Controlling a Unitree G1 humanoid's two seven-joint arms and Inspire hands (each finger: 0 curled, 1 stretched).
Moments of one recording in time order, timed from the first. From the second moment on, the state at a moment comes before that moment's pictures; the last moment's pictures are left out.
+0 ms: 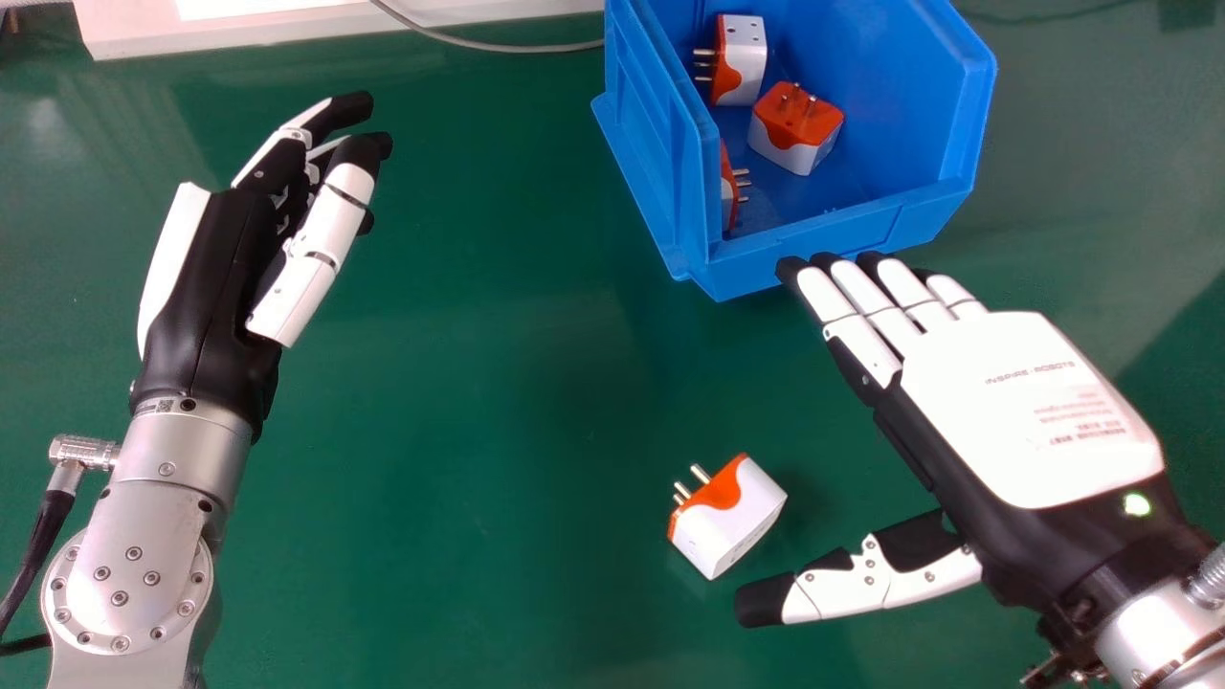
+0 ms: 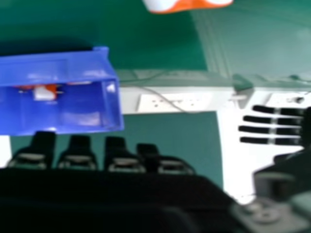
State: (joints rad) left arm 0.00 0.27 0.18 -0.26 0.02 0.12 -0.15; right arm 0.36 -0.45 0.05 -0.70 -0.95 -0.08 0.32
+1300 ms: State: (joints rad) left arm 0.00 0.27 0.17 -0.30 0.03 0.17 -0.14; right arm -0.12 -0.65 0.28 -0.23 -0.99 -0.35 0.41
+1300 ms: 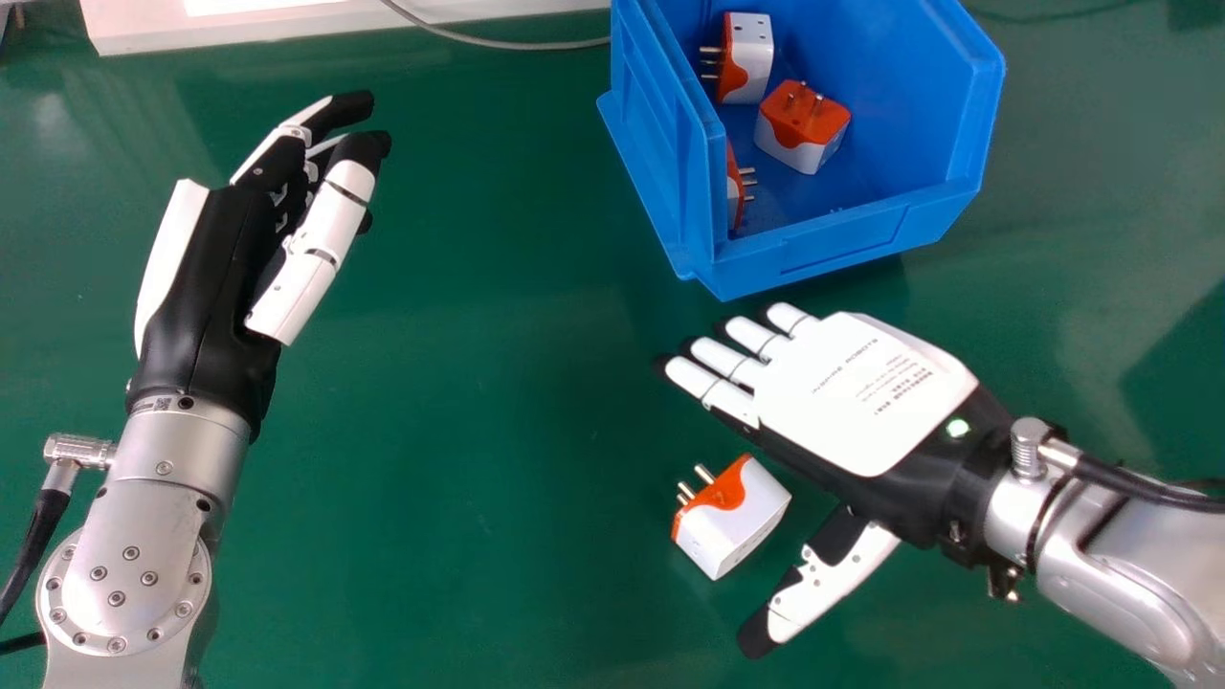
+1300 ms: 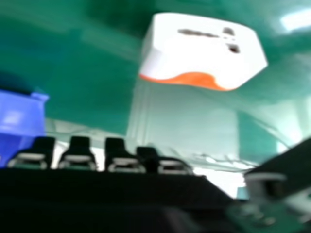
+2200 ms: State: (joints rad) left arm 0.00 0.26 0.17 -0.32 0.02 0.18 -0.14; right arm -0.29 -0.64 0.42 0.09 -1.03 -0.44 0.26
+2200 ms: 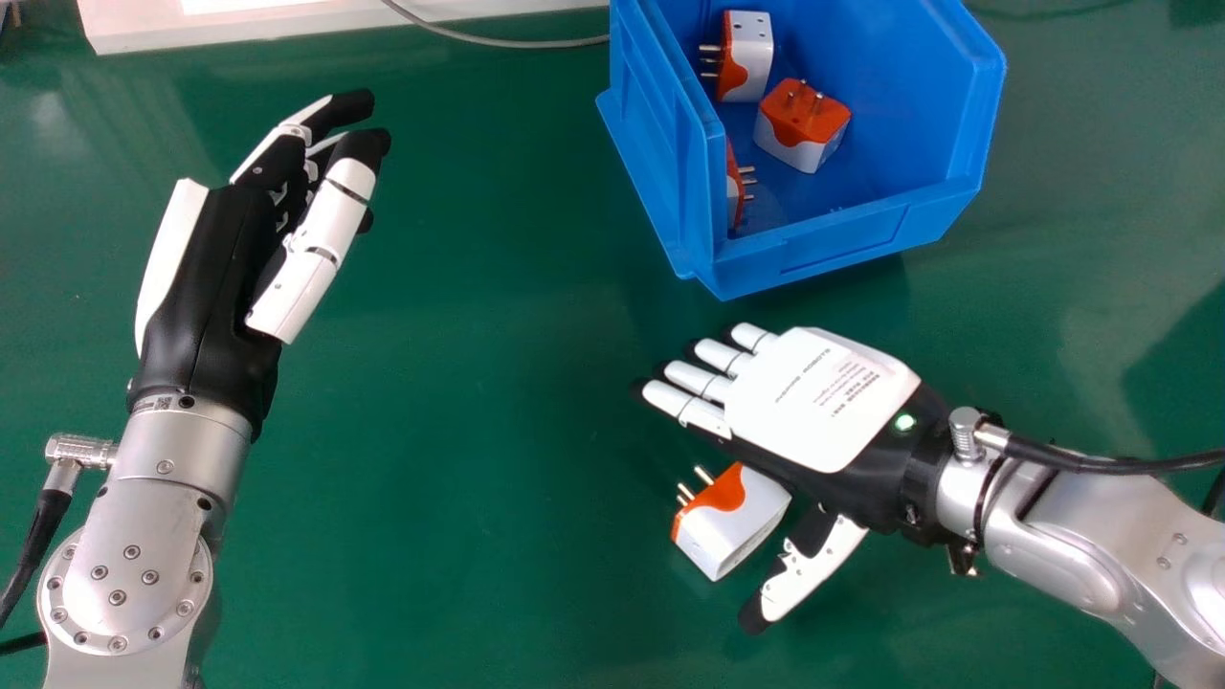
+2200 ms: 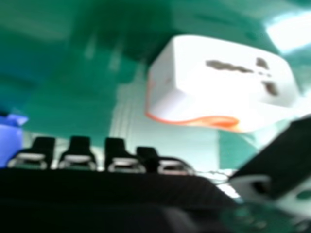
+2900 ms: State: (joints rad) left arm 0.00 0.26 0.18 -0.32 0.02 0.19 -0.15; right arm -0.30 -0.64 0.45 0.16 -1.03 -0.45 0.25
